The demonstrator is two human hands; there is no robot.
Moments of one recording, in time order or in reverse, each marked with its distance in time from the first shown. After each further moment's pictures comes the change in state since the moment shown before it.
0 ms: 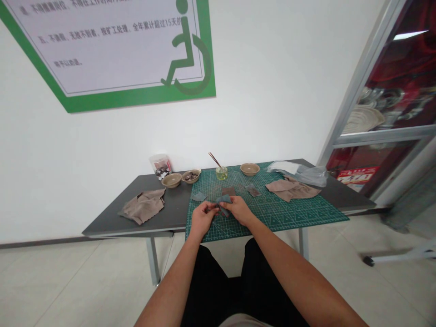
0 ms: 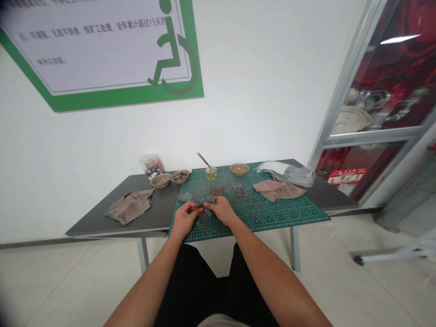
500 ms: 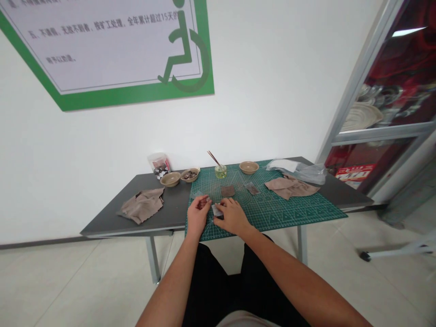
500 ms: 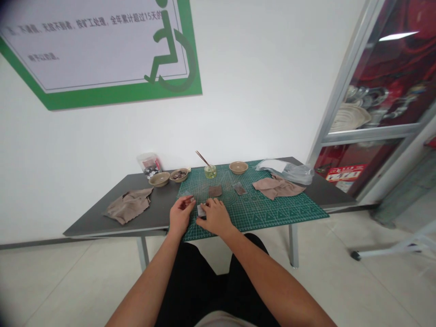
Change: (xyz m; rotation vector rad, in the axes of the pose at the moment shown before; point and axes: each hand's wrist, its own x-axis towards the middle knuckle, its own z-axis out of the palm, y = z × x) left_hand 0.006 -0.002 -0.003 -0.045 0.213 0.079; right_hand -0.032 -0.010 0.025 -1.188 0.090 -0.356
